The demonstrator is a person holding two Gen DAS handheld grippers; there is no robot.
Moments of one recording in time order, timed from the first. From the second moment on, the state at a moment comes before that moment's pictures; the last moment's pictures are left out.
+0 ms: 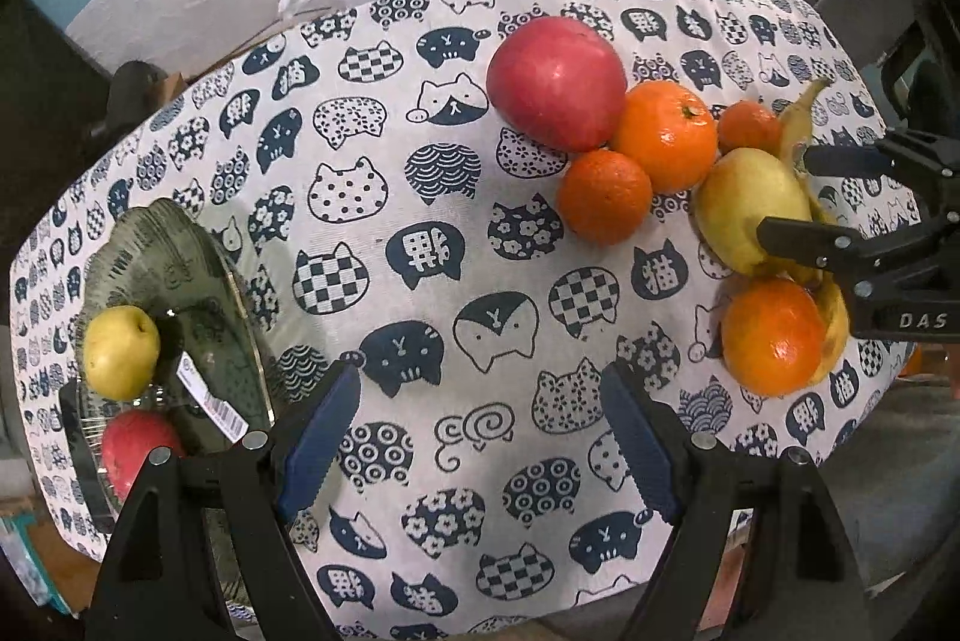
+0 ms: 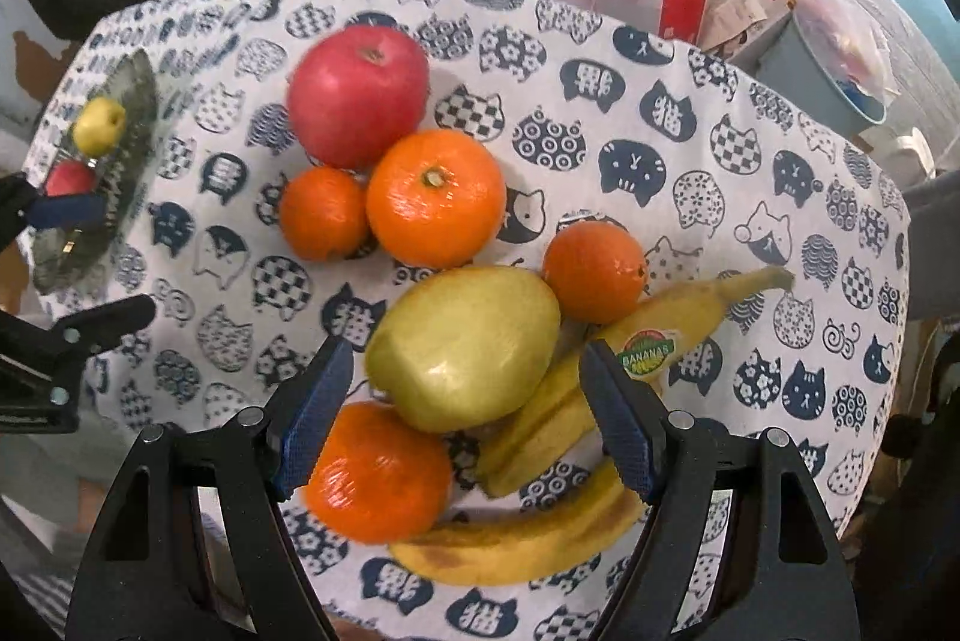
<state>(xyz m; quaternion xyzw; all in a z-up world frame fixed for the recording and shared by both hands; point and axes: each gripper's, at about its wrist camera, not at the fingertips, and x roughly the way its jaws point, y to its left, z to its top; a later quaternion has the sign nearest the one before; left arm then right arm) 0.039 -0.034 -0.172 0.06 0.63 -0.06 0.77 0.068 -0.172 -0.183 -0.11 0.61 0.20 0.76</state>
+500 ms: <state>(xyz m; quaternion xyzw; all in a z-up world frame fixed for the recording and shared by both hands) 0.071 -0.042 -0.196 0.03 0.65 -0.07 0.76 0.079 -0.161 -0.224 -0.11 0.64 0.21 0.73</state>
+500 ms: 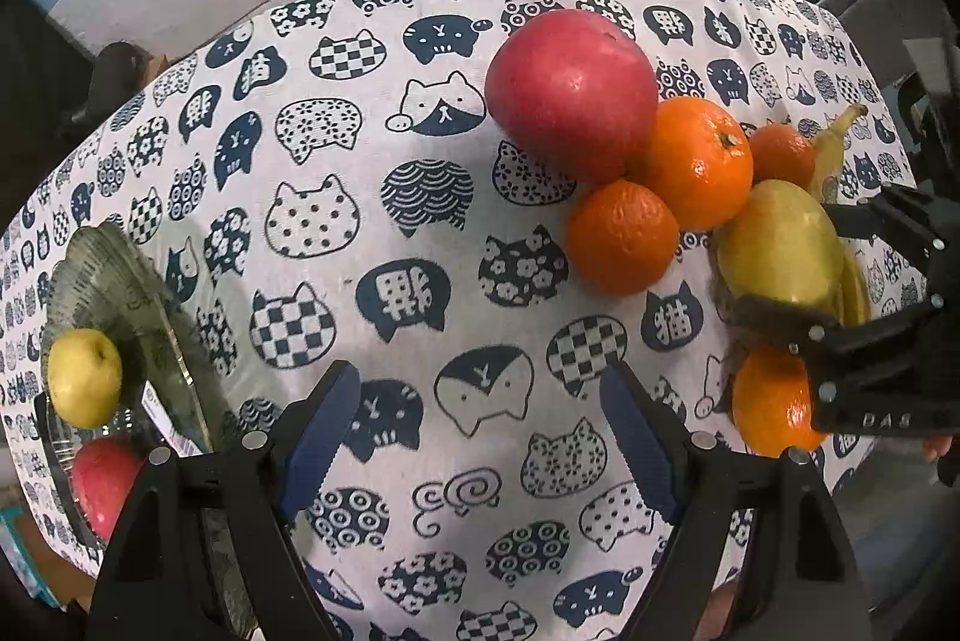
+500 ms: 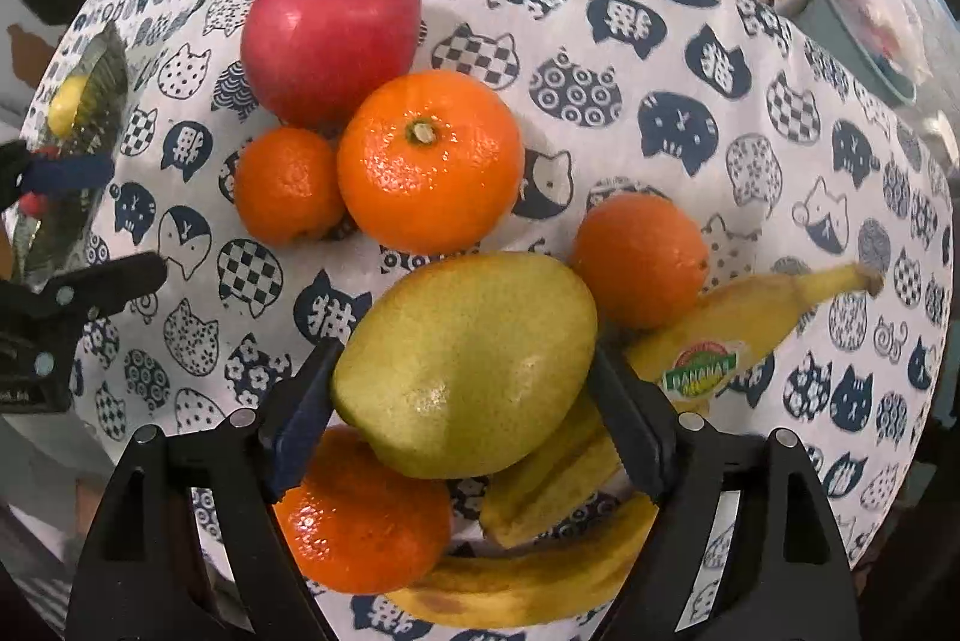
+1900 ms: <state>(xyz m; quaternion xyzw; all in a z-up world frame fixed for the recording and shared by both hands) 0.122 -0.091 -0.233 0.02 0.65 -0.09 0.75 0.074 -0.180 -0.217 -0.05 0.63 0.23 0.74</state>
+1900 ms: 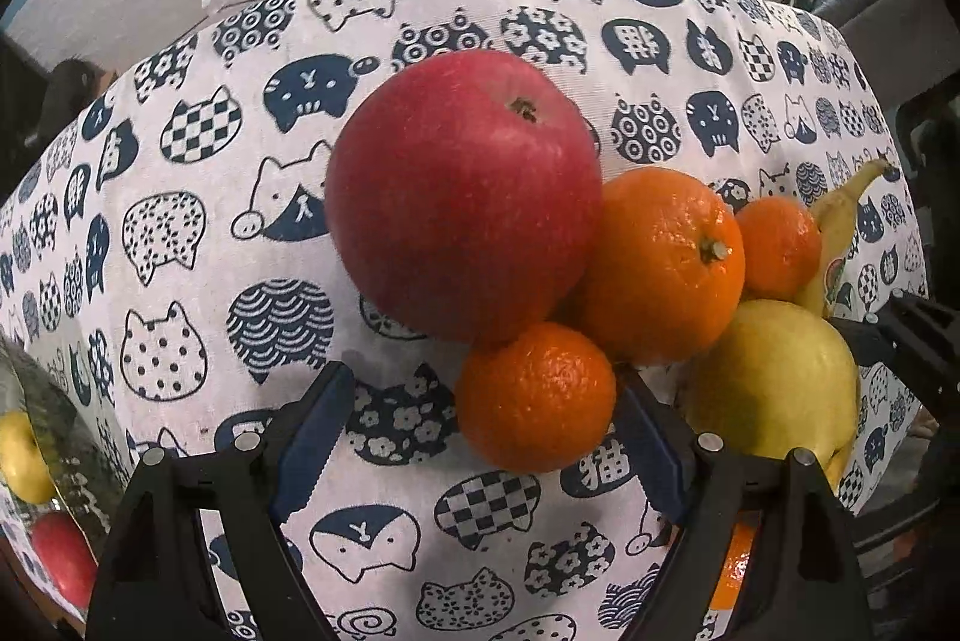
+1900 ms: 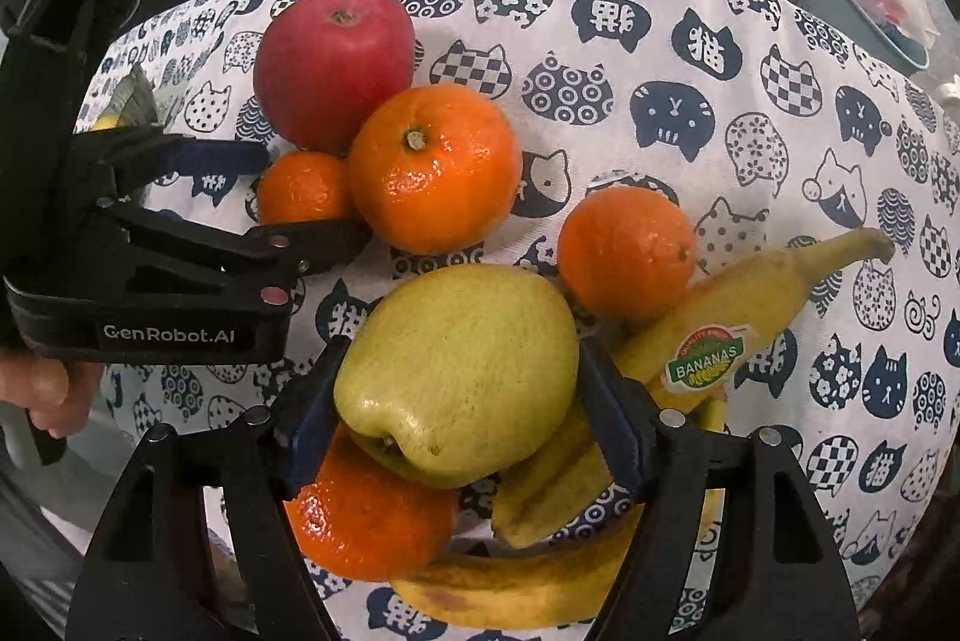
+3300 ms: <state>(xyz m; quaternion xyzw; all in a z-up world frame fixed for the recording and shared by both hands) 0.047 -0.046 -0.144 0.02 0.58 -0.11 0.81 0.054 -0.150 -0.152 -0.08 0.56 0.25 0.79</state>
